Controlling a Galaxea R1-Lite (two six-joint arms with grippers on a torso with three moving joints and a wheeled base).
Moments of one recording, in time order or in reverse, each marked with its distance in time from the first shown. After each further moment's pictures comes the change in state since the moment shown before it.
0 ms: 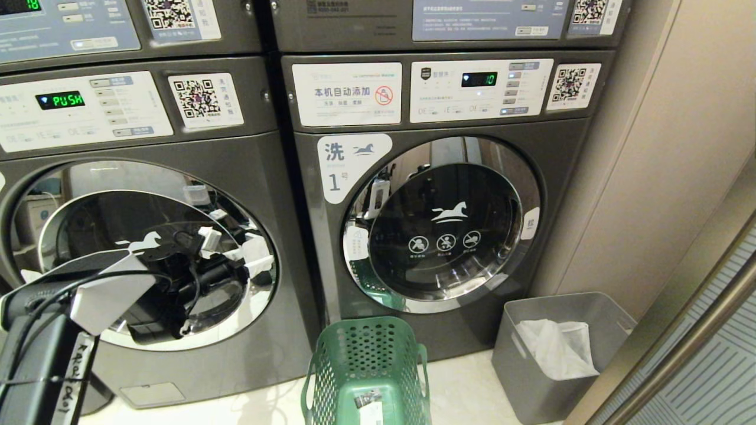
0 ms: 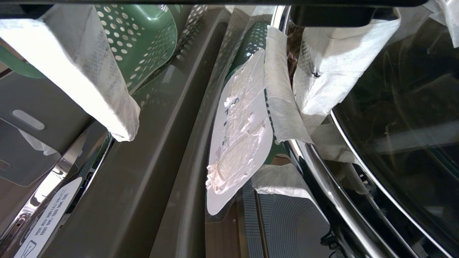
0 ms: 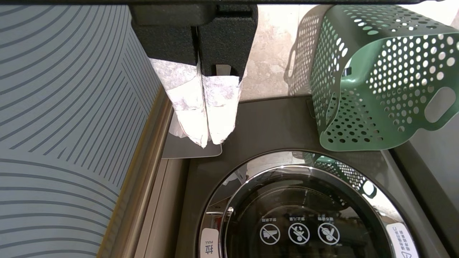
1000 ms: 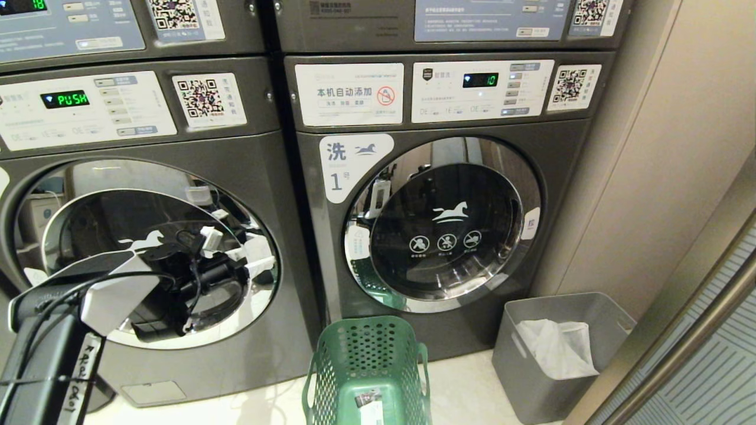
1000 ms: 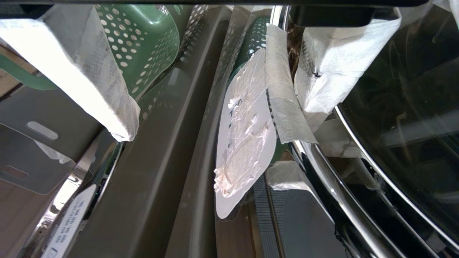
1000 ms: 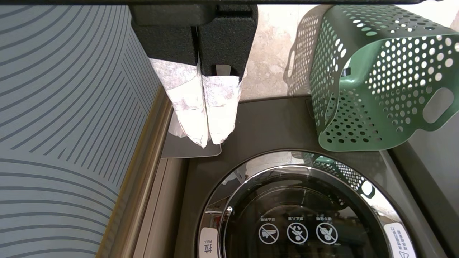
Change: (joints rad) left arm -0.020 0.028 -0.050 0.006 -0.111 0.007; right arm 0.000 0.000 0.000 0.000 0.000 0.000
